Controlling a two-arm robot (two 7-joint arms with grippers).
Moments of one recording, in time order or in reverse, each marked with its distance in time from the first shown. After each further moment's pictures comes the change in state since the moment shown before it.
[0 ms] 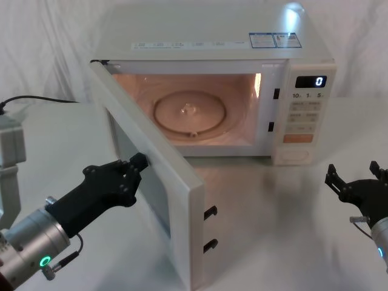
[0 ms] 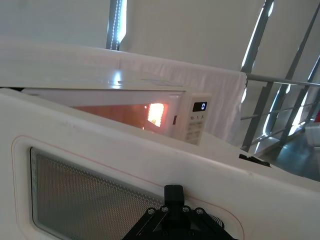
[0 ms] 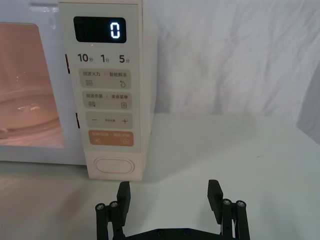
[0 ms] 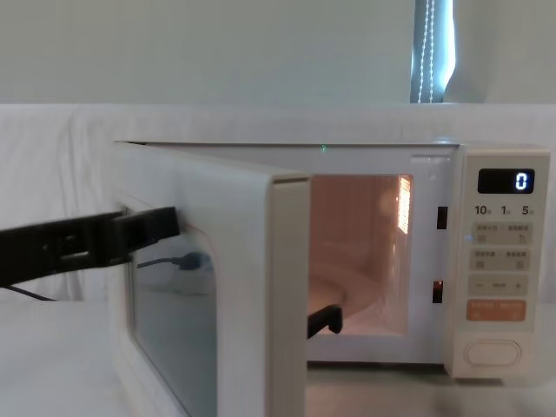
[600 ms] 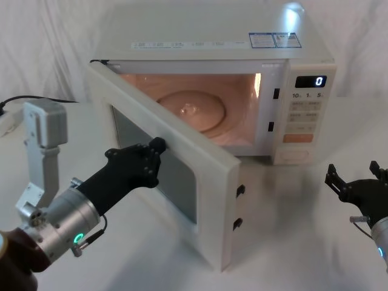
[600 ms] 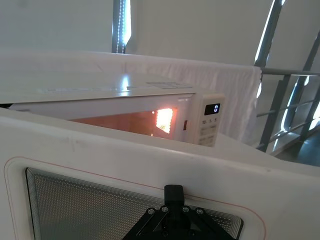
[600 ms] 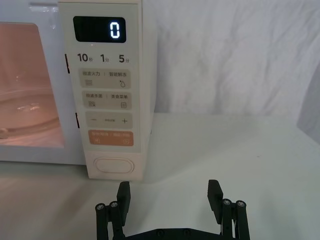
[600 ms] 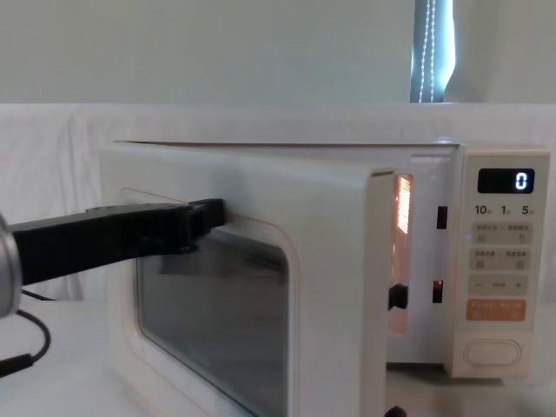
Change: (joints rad) left arm -0.141 -0.058 0.121 0.072 0.095 0.001 0.099; right arm 0.000 0.000 0.000 0.000 0.000 0.000 0.000
